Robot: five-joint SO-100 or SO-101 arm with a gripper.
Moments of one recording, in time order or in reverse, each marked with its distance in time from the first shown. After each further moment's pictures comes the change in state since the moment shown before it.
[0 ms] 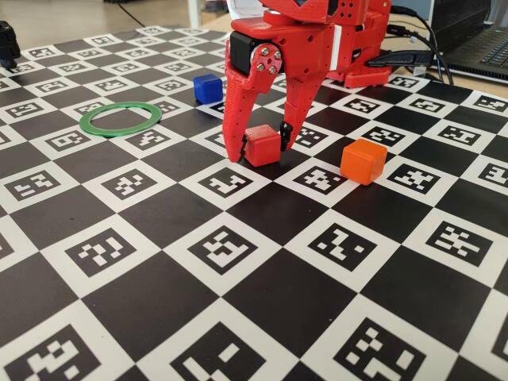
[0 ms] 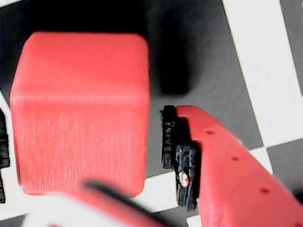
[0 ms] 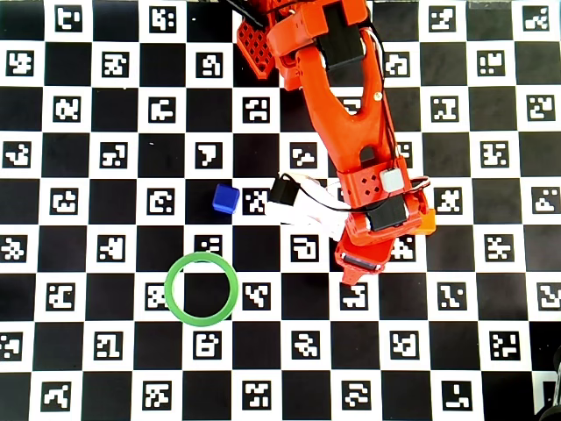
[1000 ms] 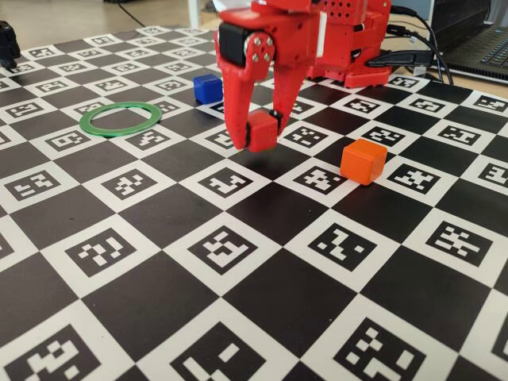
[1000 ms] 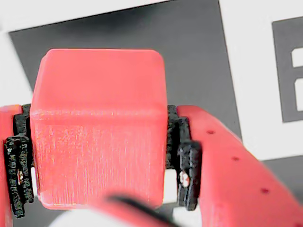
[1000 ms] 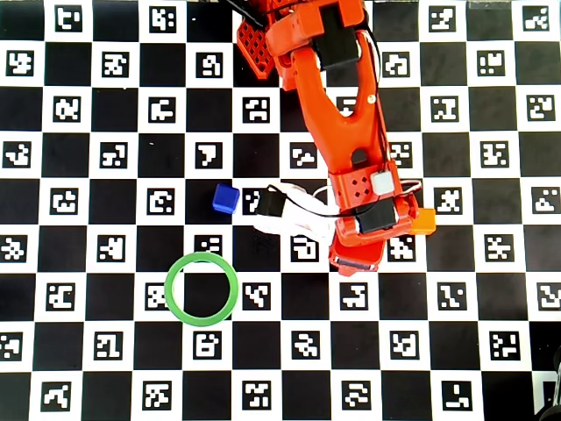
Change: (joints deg) arm 4.7 7.4 -3.0 9.3 -13.4
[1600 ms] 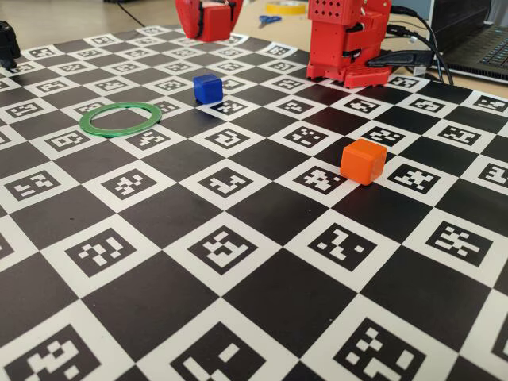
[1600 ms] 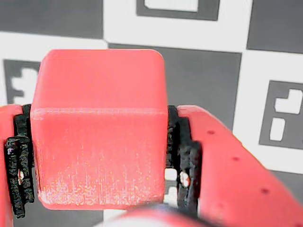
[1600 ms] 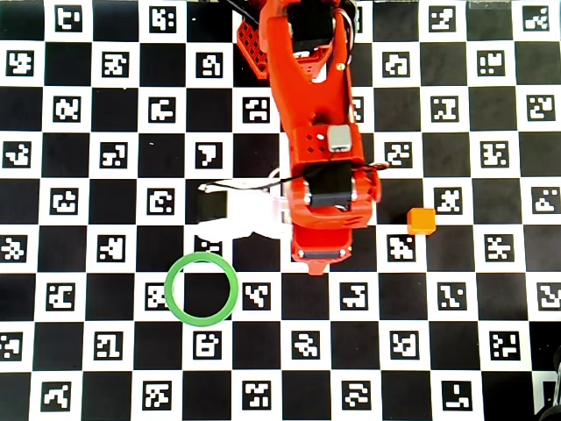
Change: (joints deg) arm 14.2 4.4 -24.8 24.5 -27.1
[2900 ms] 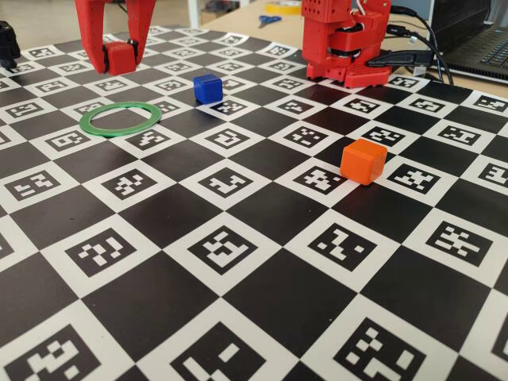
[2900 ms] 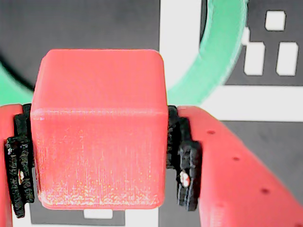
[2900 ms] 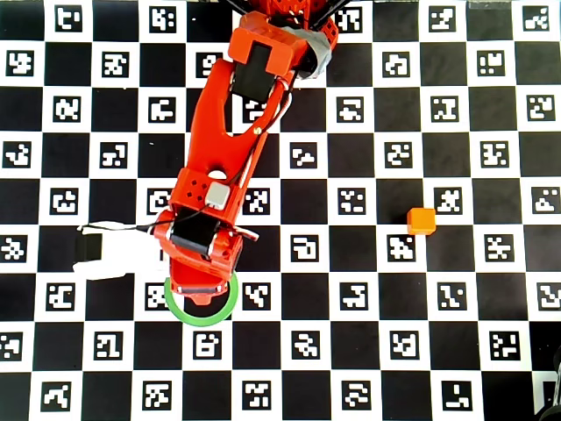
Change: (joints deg) arm 19.5 -26.3 -9.2 -13.4 -17.3
